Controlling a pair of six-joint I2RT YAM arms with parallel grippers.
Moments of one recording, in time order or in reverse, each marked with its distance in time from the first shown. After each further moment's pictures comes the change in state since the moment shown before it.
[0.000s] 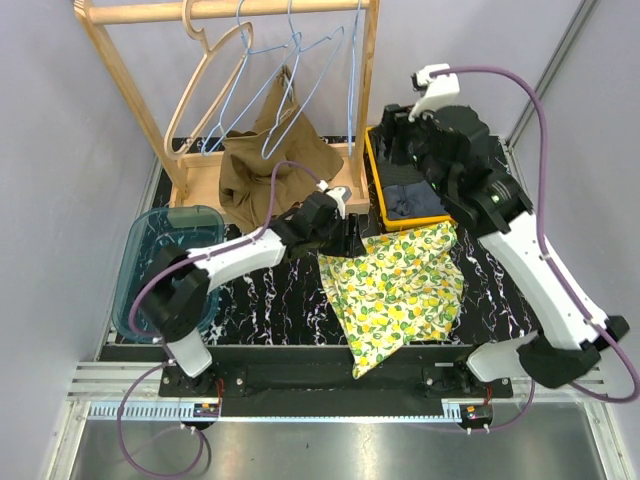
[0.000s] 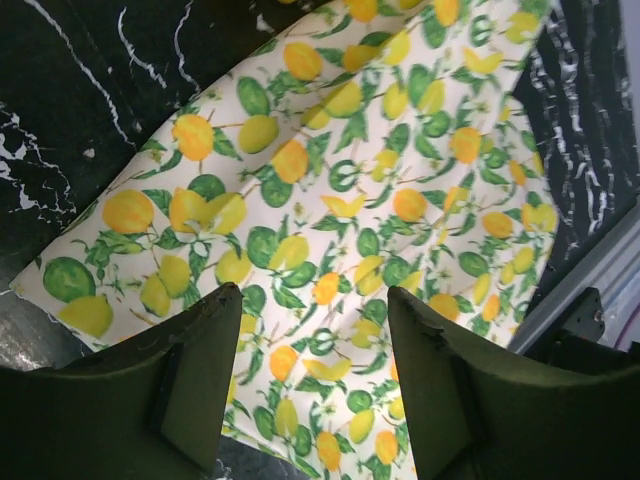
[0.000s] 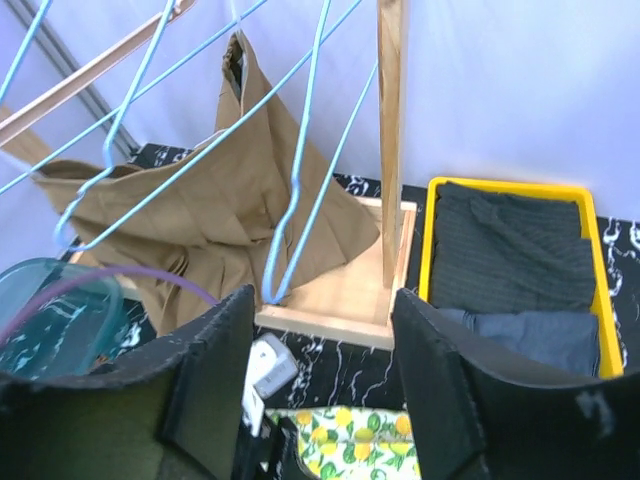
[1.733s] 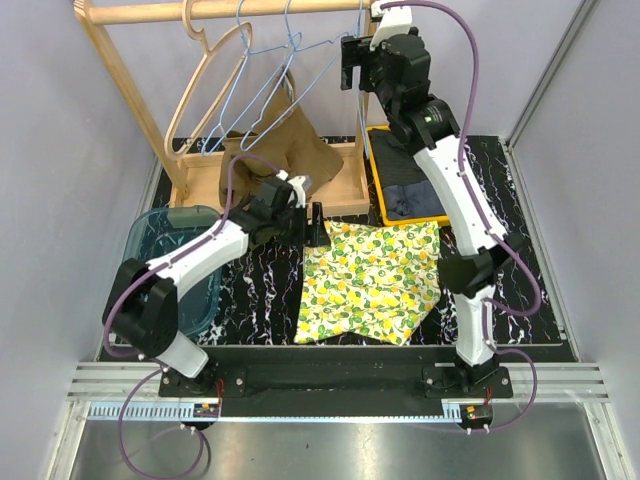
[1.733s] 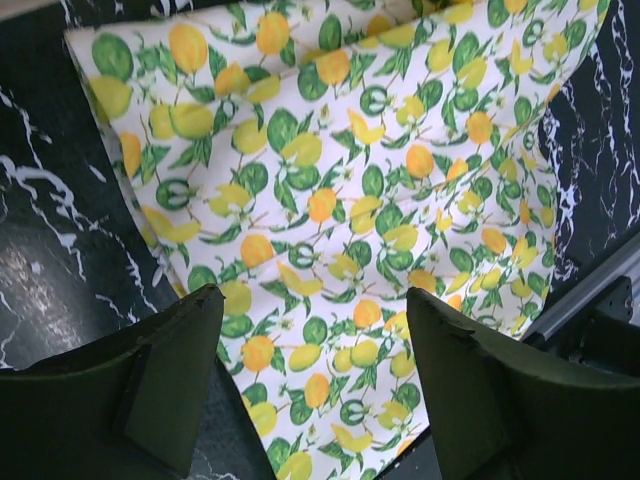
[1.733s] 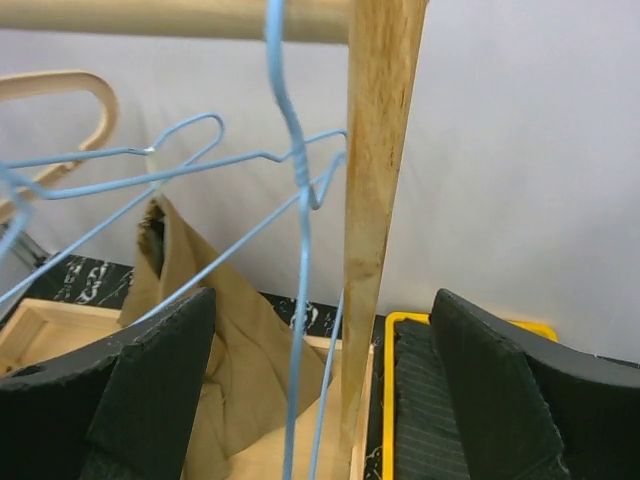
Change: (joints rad) left arm 0.230 -0.120 -0.026 -0.187 0.115 0.137; right arm -0.119 0.698 0.801 0.030 -0.008 -0.160
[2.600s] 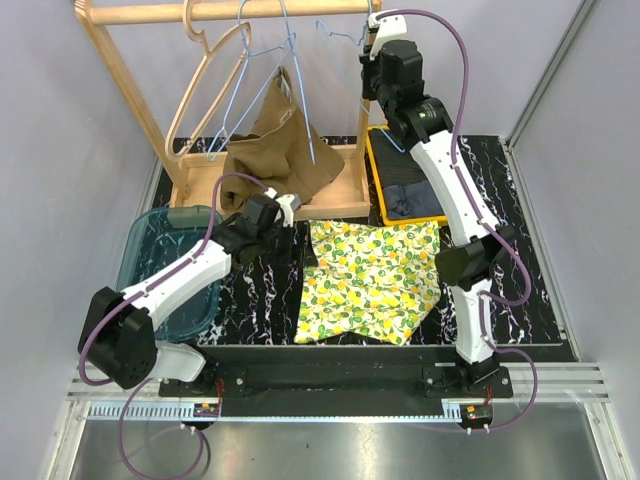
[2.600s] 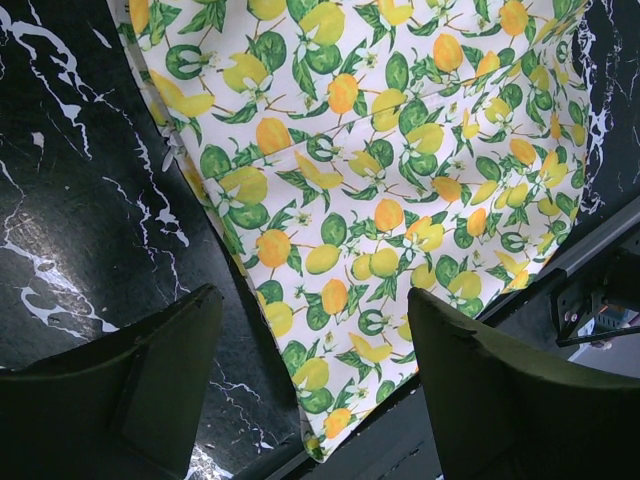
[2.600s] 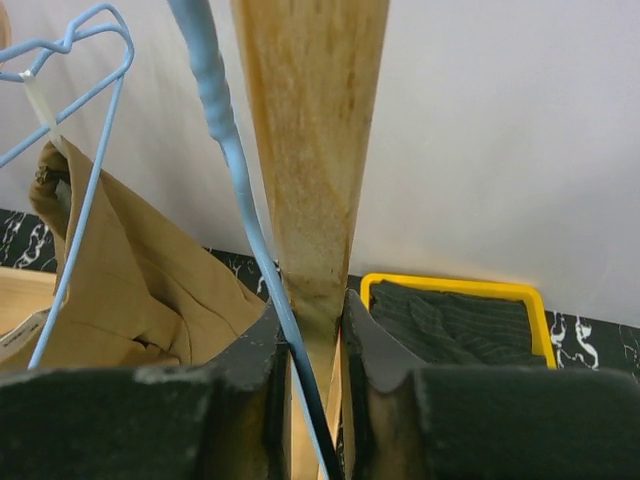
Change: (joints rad) left arm -0.006 -0.209 -0.178 -0.100 0.007 0.023; right arm -0.051 0.104 0.029 -0.047 -0.016 -0.007
